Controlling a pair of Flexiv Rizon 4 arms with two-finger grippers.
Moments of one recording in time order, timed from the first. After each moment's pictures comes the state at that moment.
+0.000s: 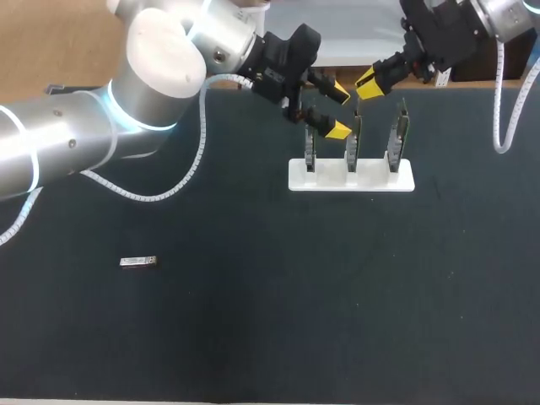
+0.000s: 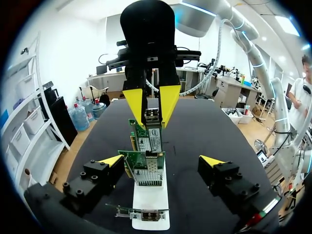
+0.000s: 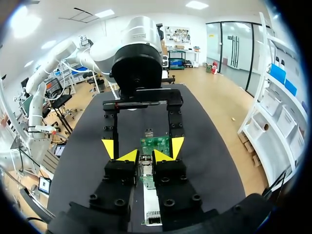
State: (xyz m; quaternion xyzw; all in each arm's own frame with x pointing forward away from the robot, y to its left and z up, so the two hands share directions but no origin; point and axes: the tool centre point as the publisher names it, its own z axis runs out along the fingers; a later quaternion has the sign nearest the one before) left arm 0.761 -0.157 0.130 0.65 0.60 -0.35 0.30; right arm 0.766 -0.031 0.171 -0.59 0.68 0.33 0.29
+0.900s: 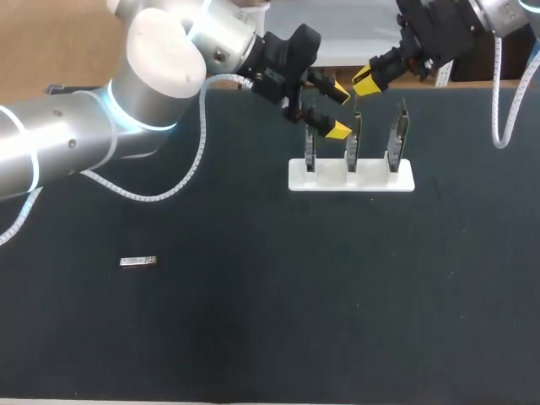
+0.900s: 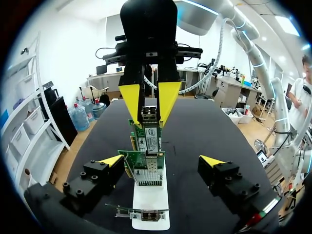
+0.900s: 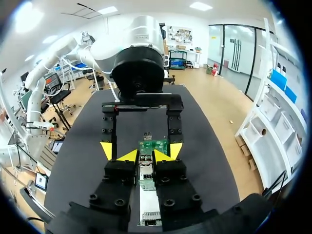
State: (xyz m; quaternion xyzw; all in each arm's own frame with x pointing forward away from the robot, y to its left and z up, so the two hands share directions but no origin) left arm 0.761 -0.158 0.130 0.65 0.60 -0.35 0.30; right arm 0.770 -0.027 0.175 -0.60 0.67 0.32 0.29
